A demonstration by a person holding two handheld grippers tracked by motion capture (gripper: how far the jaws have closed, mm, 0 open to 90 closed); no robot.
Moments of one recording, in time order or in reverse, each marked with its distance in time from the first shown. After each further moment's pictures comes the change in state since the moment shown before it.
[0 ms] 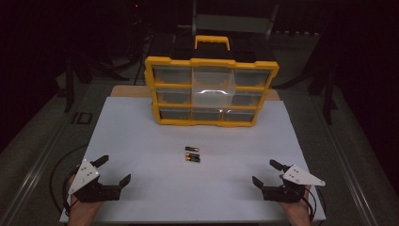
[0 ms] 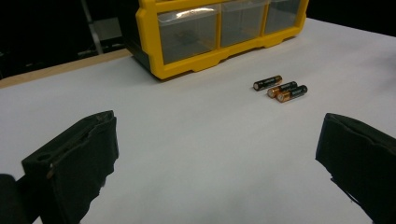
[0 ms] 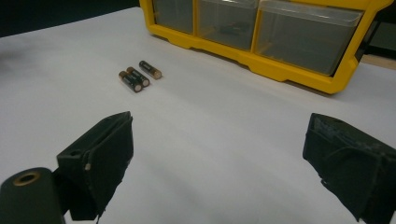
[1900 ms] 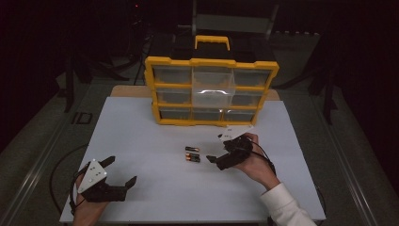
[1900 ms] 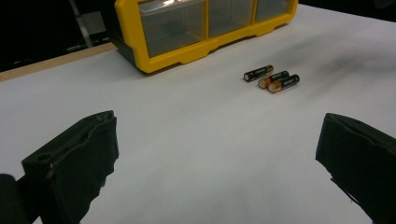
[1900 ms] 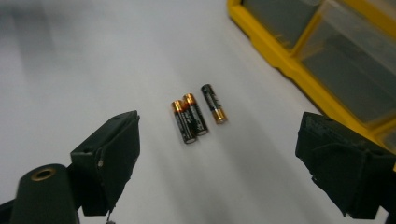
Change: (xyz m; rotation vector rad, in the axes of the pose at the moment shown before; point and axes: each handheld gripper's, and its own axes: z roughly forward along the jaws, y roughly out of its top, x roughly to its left) left arm -0.009 0.001 0.011 0.038 -0.024 0.032; right arm 0.044 0.118 0.135 0.341 0.284 -0.269
